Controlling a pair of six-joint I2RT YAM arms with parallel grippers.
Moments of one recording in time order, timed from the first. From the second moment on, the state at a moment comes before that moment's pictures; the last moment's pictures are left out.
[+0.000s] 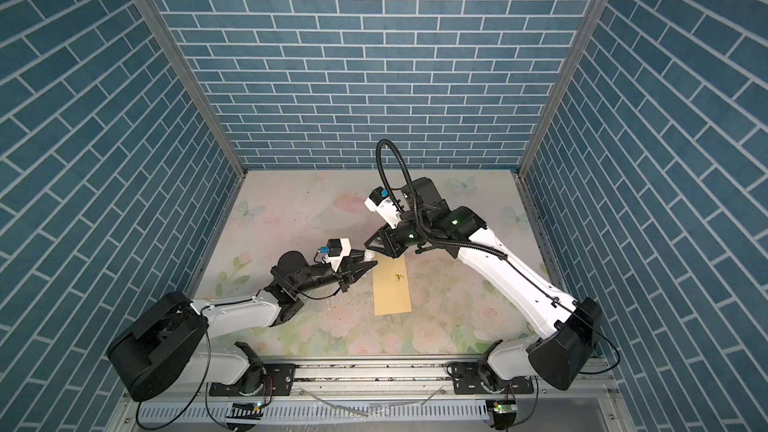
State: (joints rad) left arm -0.69 1.36 0.39 1.05 0.59 -0.06; right arm 0.77 1.39 1.41 -0.78 -0.55 0.08
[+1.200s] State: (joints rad) left arm -0.69 1.38 0.39 1.06 0.60 -0.10; right arm 0.85 1.33 1.32 -0.71 -0.37 0.08
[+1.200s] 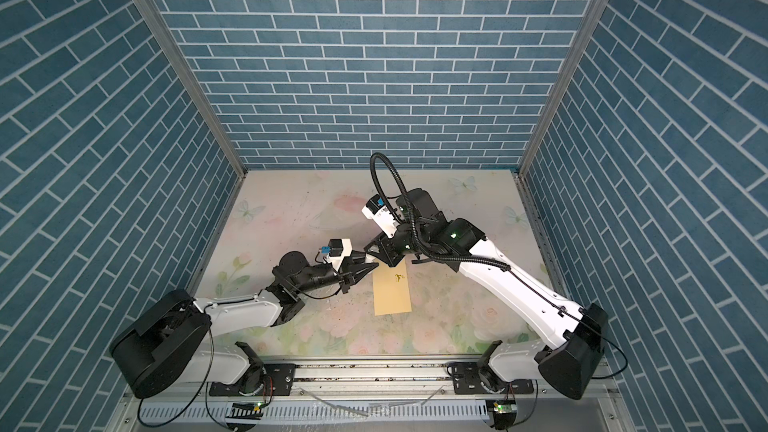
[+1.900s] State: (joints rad) left arm -0.67 1.42 0.36 0.95 0.54 -0.13; right arm 0.87 1.37 1.07 -0.38 -0.32 0.18
